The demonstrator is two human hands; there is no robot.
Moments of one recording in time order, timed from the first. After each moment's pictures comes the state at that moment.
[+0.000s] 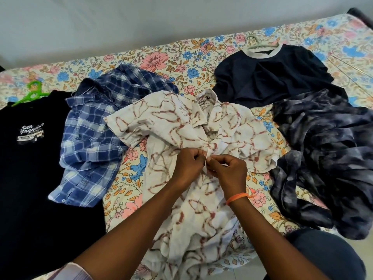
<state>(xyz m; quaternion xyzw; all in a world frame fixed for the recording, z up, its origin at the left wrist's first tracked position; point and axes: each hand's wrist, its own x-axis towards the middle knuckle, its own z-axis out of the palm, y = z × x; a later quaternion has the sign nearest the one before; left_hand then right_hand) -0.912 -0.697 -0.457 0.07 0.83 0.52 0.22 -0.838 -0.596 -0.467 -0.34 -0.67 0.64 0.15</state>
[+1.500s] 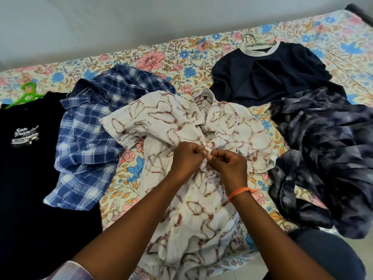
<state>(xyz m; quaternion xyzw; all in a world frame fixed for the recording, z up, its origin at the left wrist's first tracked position) -0.926 -0.686 -0.446 0.07 0.85 0.48 0.21 -0.847 -0.582 -0.468 -0.34 -0.59 0.72 0.14</state>
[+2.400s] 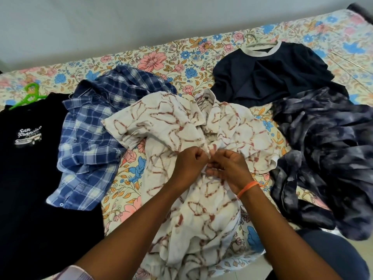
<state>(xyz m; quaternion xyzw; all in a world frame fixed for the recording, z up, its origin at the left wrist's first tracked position) -0.919 -0.693 -0.464 0.13 0.86 0.45 0.17 -0.853 -0.565 -0.466 -0.34 -0.50 0.80 -0.02</state>
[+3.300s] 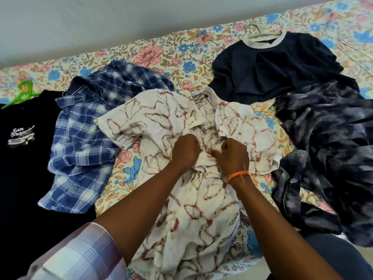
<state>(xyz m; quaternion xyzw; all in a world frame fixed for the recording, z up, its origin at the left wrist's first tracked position) -0.975 -0.664 -0.507 0.17 0.93 0.27 0.15 -0.888 -0.542 -0.505 -0.32 -0.89 0.31 0.06</state>
